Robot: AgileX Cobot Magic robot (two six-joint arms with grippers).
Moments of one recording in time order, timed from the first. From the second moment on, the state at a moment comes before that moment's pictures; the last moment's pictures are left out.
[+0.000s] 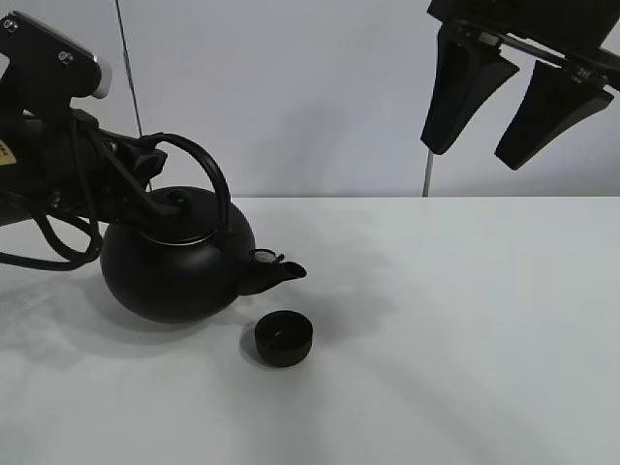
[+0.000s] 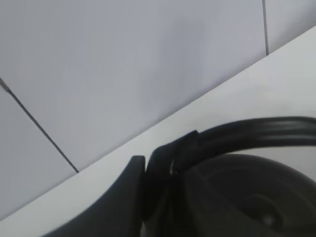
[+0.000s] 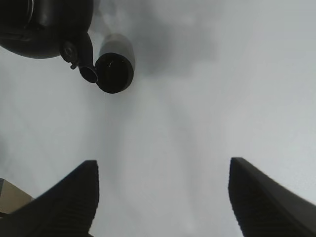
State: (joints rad) left arm -0.49 1.74 -0.56 -0.12 -0.88 0.44; right arm 0.25 1.63 -1.38 0.31 1.16 -0.21
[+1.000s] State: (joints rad) left arm -0.49 1.74 -0.56 -0.12 -0.86 0.59; right arm 0.25 1.63 -1.38 0.31 1.16 -0.21
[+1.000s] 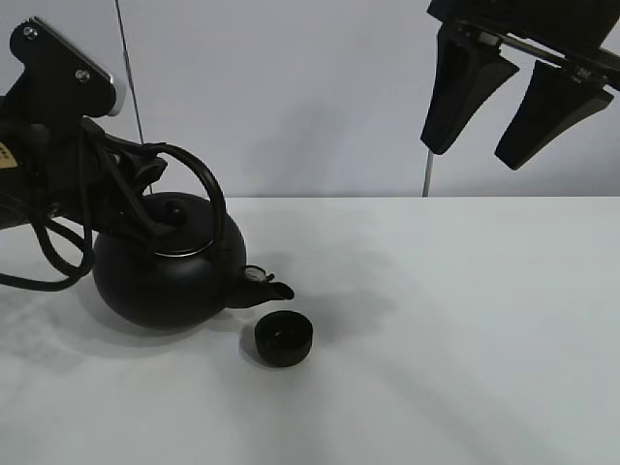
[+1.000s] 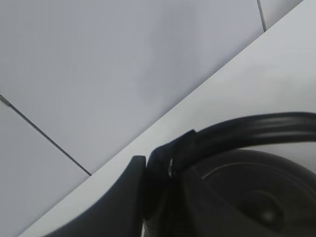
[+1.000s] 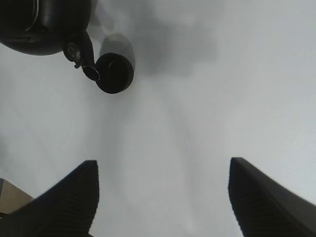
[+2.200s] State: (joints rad) left arm -0.49 1.74 -0.56 -0.12 -0.86 0.69; right arm 0.25 1.63 -1.38 0.32 1.16 -0.21
